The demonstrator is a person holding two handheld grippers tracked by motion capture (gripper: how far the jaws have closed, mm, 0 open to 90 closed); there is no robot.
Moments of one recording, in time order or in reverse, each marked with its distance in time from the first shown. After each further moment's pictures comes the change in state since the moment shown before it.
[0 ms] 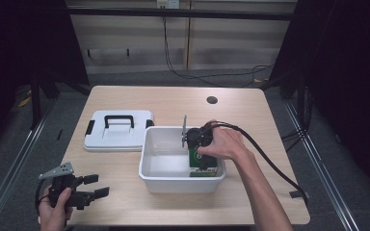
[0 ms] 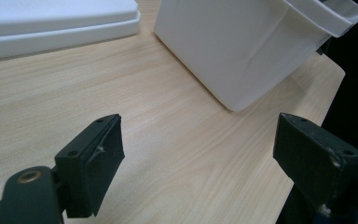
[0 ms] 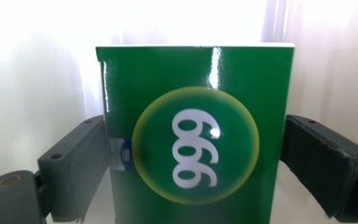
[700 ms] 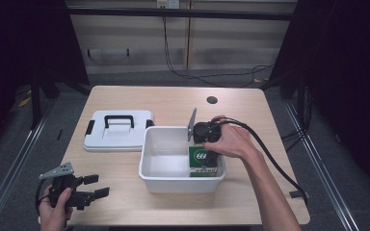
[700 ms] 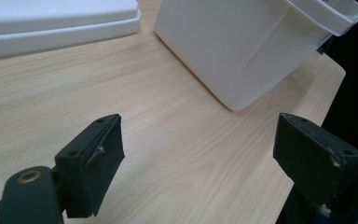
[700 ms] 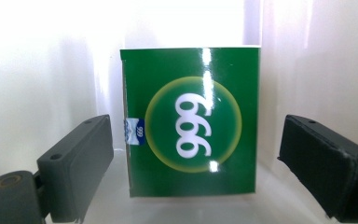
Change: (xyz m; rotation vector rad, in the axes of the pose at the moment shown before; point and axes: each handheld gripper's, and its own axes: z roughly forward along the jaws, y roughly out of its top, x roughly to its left) left arm 0.000 0.000 0.001 0.000 0.003 -0.007; right arm 0.006 -0.017 -0.027 -0.122 -0.032 0.018
